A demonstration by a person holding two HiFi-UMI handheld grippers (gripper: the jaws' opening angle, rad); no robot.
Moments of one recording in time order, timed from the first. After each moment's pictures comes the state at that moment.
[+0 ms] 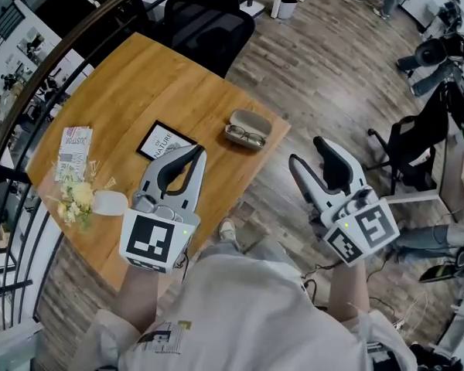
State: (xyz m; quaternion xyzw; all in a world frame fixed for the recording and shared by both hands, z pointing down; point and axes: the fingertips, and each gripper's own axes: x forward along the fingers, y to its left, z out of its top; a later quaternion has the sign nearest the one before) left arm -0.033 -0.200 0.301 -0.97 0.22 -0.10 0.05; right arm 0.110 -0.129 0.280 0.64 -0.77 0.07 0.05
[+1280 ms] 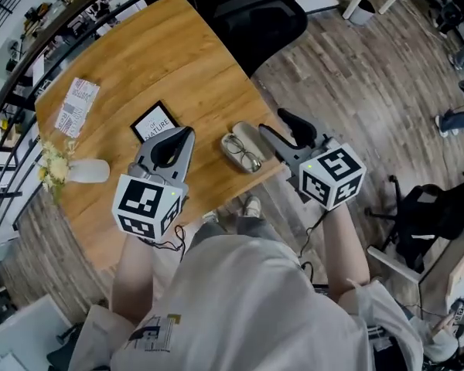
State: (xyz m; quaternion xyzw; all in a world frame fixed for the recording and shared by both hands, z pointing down) left arm 0.058 -0.348 0.406 -0.89 0.40 -0.19 -0.07; right arm 0.205 -0.360 0.425 0.41 -0.89 0.18 0.12
